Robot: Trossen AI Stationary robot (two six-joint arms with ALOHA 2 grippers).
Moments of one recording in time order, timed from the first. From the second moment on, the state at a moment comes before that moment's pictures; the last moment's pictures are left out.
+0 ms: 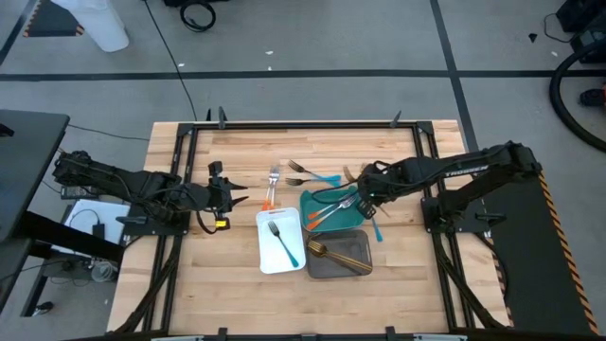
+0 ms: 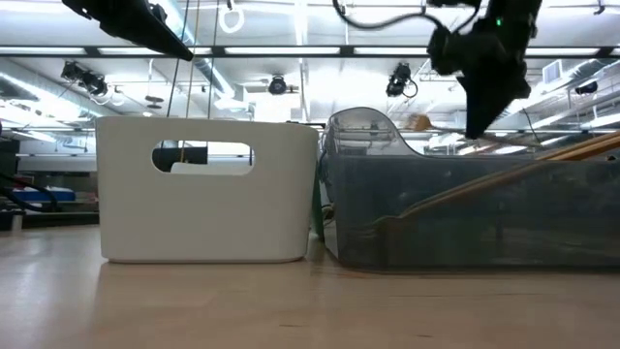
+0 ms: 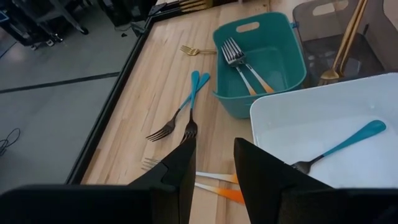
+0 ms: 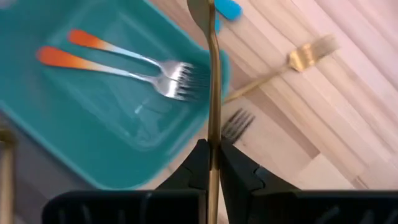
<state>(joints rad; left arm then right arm) -0.28 0.84 0.75 -0.50 -0.56 0.01 0.06 1.29 1.02 -1.01 0.24 0.81</state>
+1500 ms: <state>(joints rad) -0.28 0.84 0.75 -0.49 -0.56 -0.04 0.27 1.94 1.64 -1.23 -0.44 0.70</state>
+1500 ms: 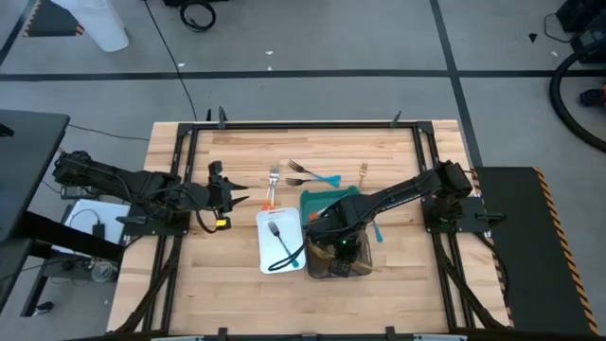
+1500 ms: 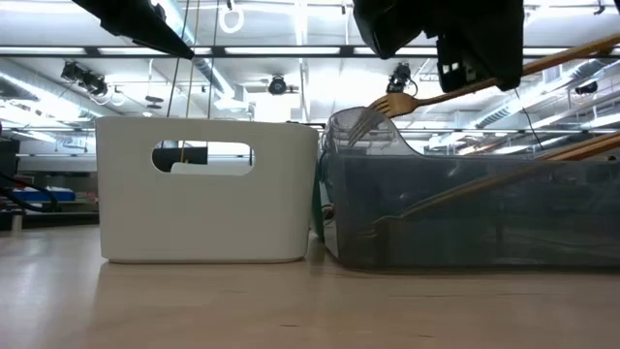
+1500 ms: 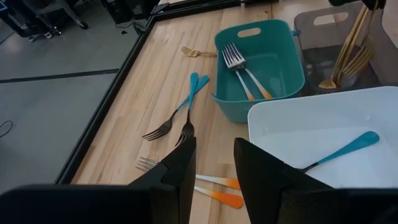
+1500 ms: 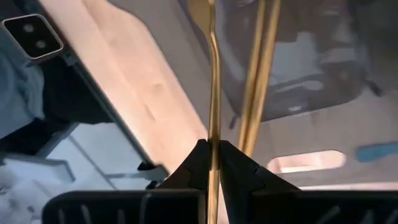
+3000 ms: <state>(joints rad) -0.28 0.84 0.75 -0.51 -0.56 -0.05 0.19 2.07 1.65 -1.20 -0.46 0.60</state>
